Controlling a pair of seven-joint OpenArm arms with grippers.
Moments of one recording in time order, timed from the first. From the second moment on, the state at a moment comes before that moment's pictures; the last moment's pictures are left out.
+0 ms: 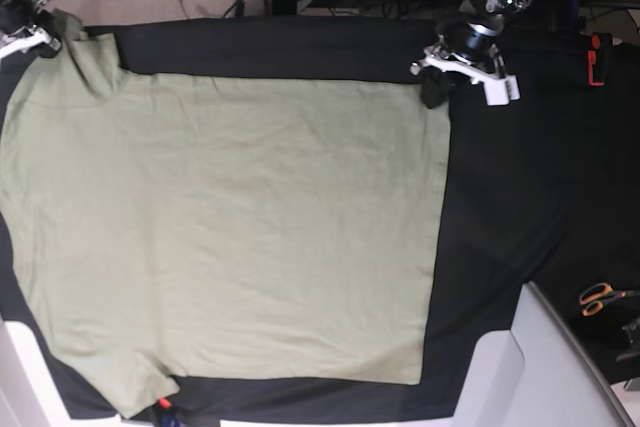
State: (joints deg) left arm 21.4 -4.4 -15.6 69.3 -33.8 -25.7 12.2; right arm -13.9 5.0 59.4 70.2 25.8 39.9 -54.0
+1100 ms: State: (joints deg) left arm 11.0 -4.1 -14.2 78.0 -31.5 -18.0 29.4; right arm 0.5 15.3 48.7 67.4 25.7 40.1 -61.1
